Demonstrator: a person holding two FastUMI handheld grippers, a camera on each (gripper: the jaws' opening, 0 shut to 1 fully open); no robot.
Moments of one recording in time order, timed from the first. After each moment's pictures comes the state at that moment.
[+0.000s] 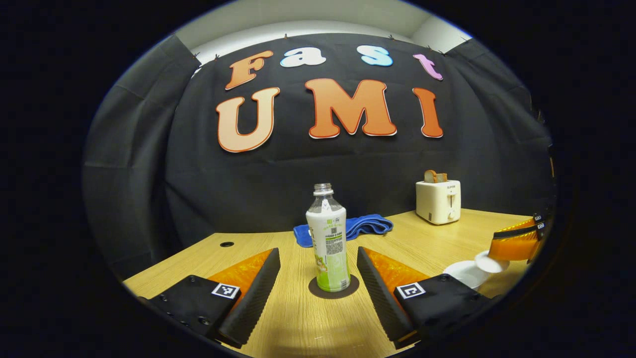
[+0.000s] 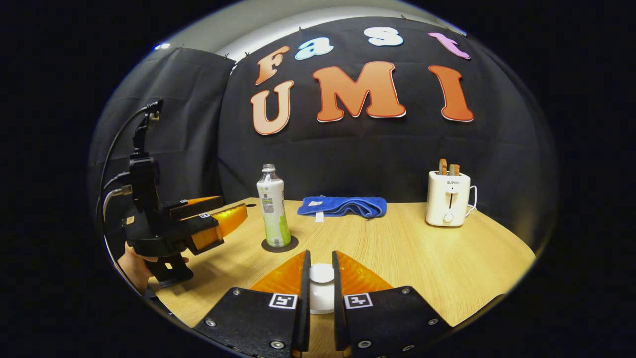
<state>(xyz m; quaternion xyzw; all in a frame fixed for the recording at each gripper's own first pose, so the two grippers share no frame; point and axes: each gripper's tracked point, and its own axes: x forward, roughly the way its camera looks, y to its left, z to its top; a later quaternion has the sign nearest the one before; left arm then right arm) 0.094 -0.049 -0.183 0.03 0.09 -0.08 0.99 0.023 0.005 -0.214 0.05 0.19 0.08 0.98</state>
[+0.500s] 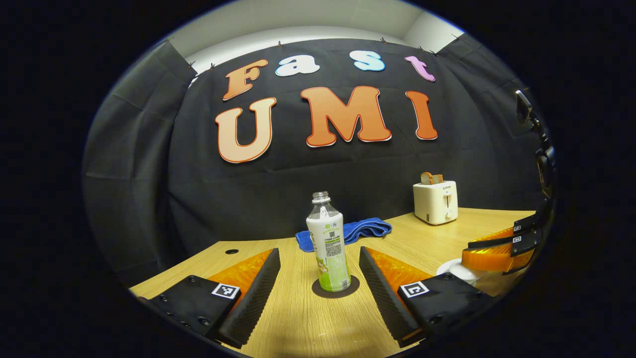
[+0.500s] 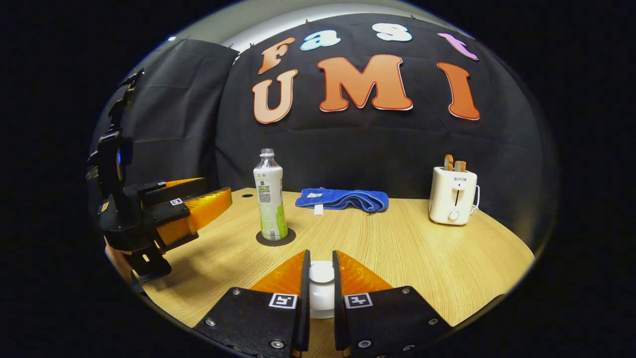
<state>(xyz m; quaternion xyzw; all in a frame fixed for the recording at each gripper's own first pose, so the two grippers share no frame) 0.079 -0.045 -0.168 0.04 0.07 -0.07 0.99 0.039 0.011 -0.239 0.03 0.21 0.08 0.97</state>
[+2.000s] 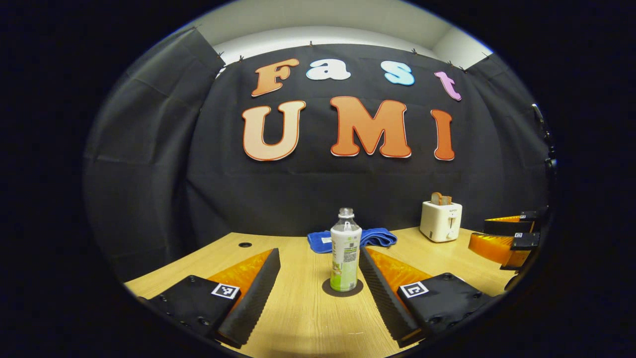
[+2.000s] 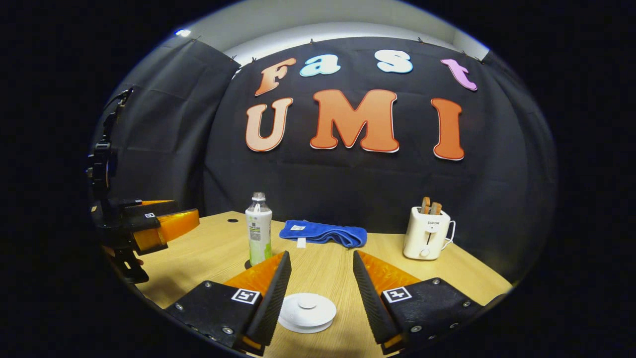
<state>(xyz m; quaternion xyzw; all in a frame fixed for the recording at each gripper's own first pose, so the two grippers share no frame) 0.051 0.000 -0.118 -0.02 0.08 -0.03 1.00 0.040 -0.018 -0.138 -0.02 0.12 0.02 0.99</state>
